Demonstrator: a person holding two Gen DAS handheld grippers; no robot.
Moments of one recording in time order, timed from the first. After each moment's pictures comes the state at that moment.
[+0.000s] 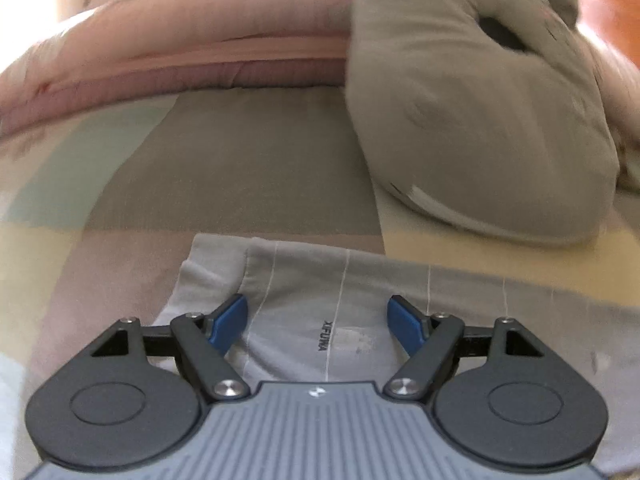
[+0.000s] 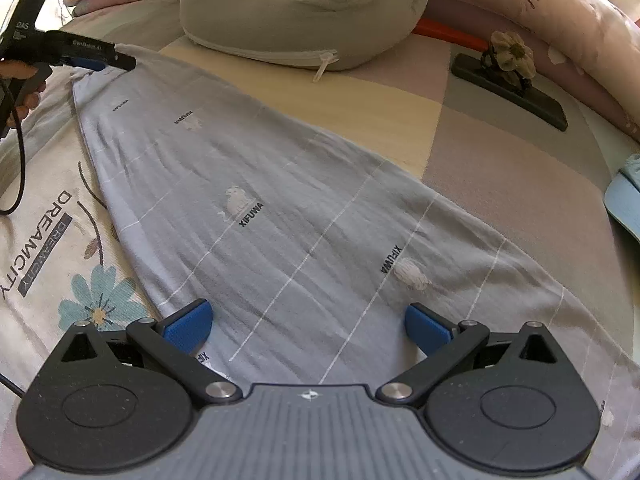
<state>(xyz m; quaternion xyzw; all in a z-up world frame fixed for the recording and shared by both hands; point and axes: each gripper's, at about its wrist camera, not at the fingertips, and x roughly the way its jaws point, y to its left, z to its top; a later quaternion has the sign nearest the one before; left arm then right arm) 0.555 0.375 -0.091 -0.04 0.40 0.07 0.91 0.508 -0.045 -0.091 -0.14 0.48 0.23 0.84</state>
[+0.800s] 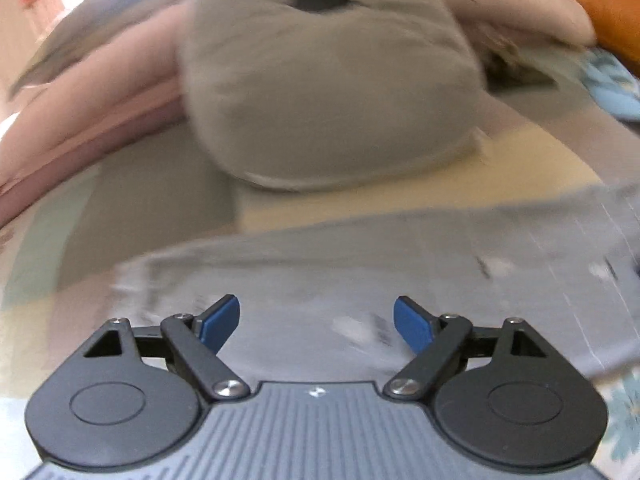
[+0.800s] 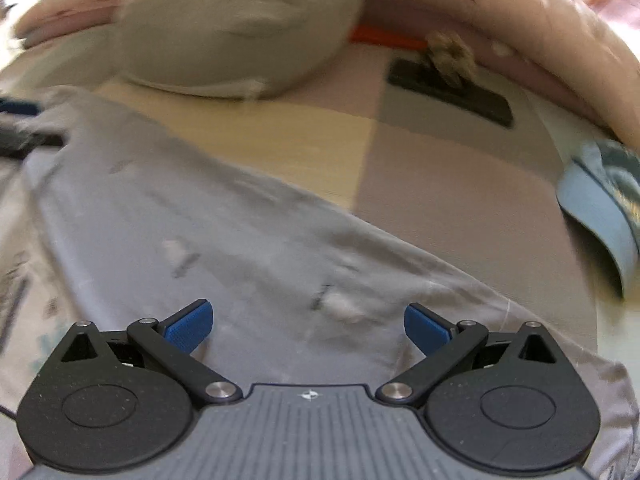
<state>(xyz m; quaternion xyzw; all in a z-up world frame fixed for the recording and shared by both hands) 0.517 0.261 -0.081 0.12 0.43 -0.02 0.90 0.541 -0.057 -0.081 -0.10 0.47 0.14 0.86</state>
